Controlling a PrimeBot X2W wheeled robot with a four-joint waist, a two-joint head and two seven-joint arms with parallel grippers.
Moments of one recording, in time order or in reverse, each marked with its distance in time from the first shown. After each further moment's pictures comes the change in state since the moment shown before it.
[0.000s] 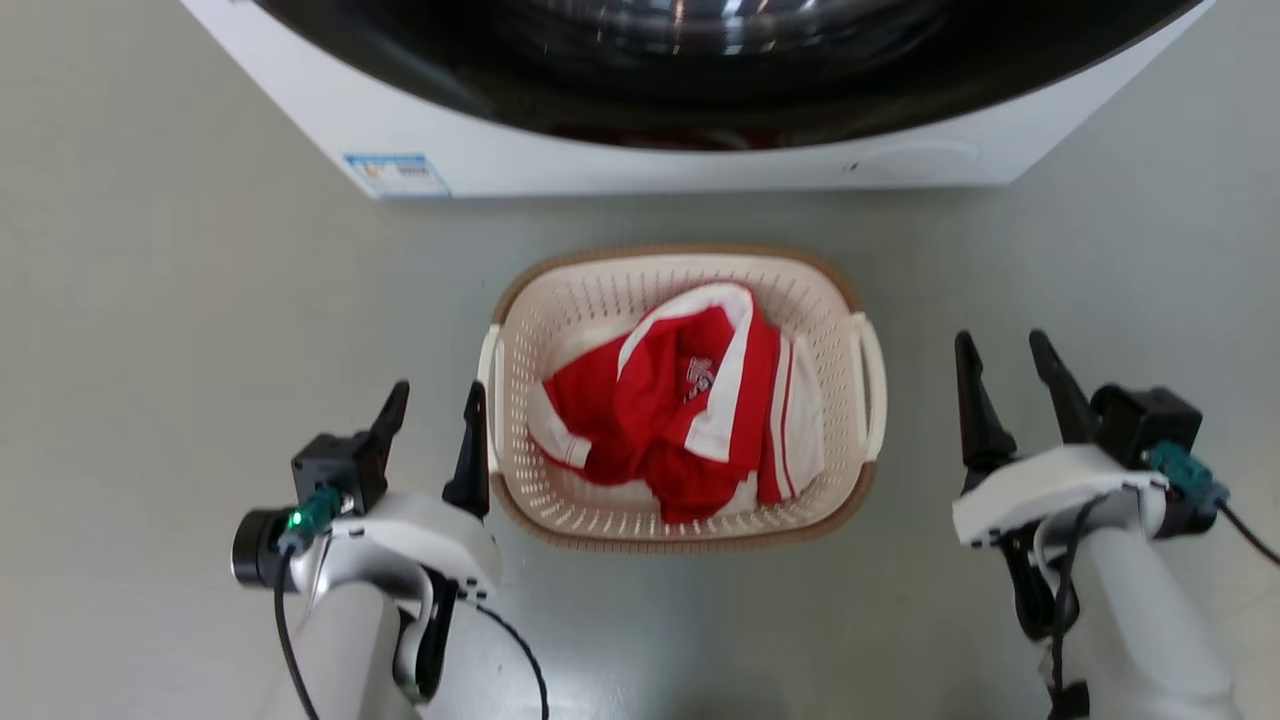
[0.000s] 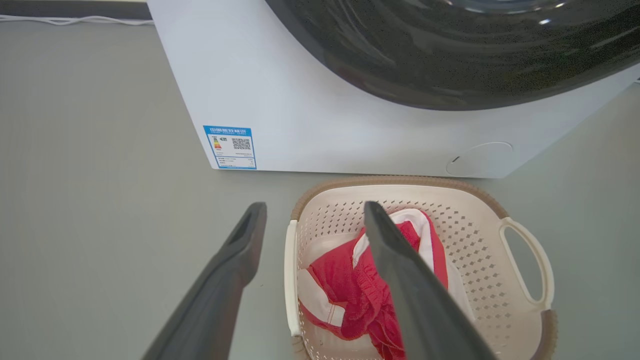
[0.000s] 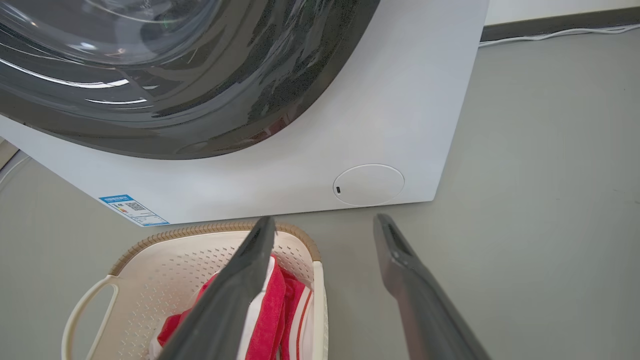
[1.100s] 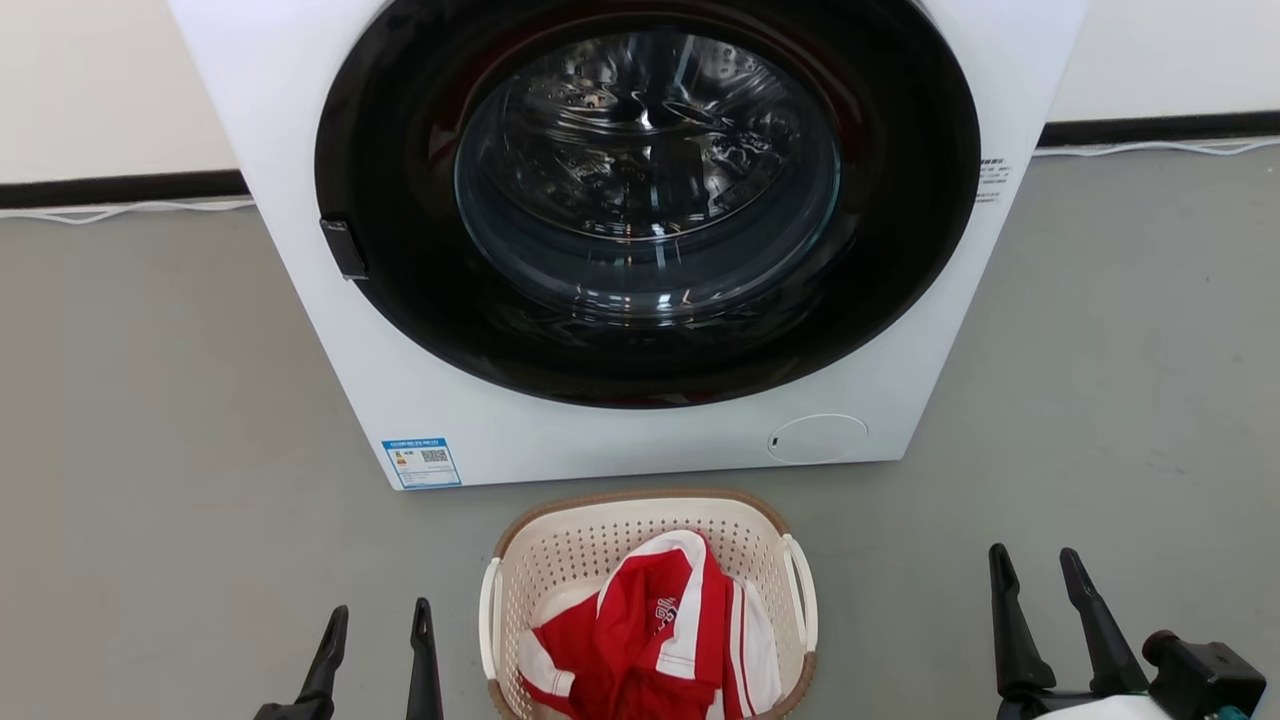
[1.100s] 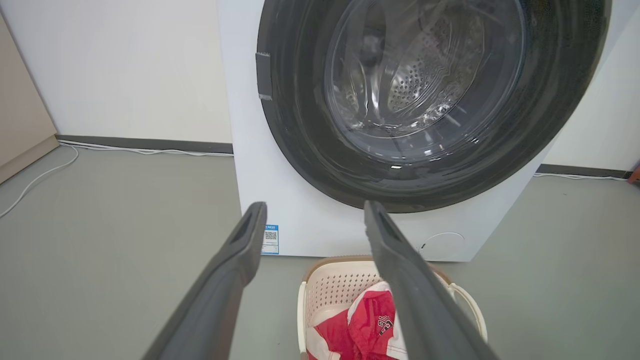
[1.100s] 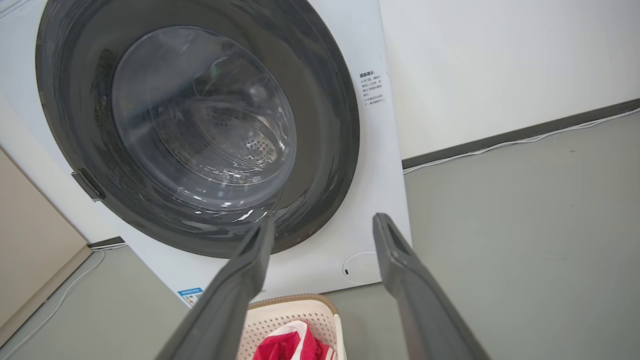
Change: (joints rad) left arm 0.521 0.013 0.038 -0.435 0.055 0.098 0.000; right arm 0.488 0.008 0.008 -0.390 0.128 0.000 0.000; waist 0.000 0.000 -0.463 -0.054
